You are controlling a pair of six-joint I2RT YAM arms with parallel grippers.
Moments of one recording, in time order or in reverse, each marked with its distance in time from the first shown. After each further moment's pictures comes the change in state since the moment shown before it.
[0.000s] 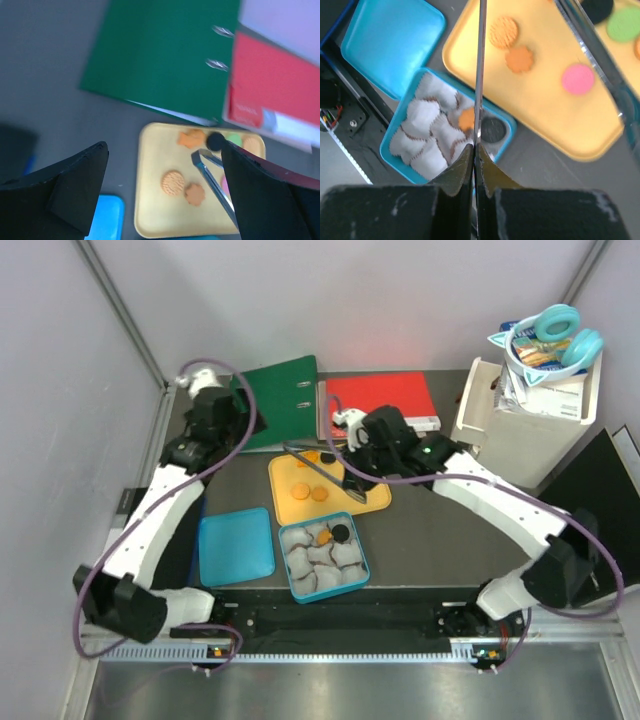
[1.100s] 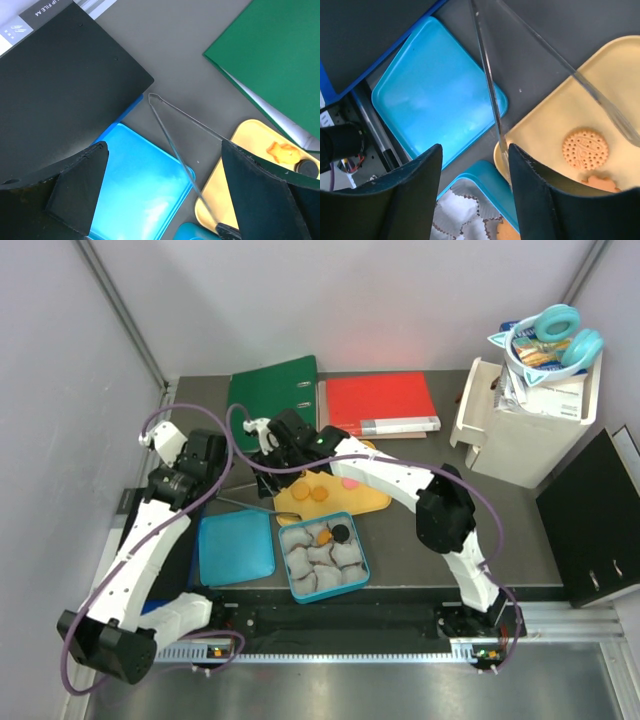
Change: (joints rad) left arm 0.045 -0.257 -0.164 -0.449 -0.462 -0.383; right arm 0.181 0.739 0.634 0.076 -0.113 0.025
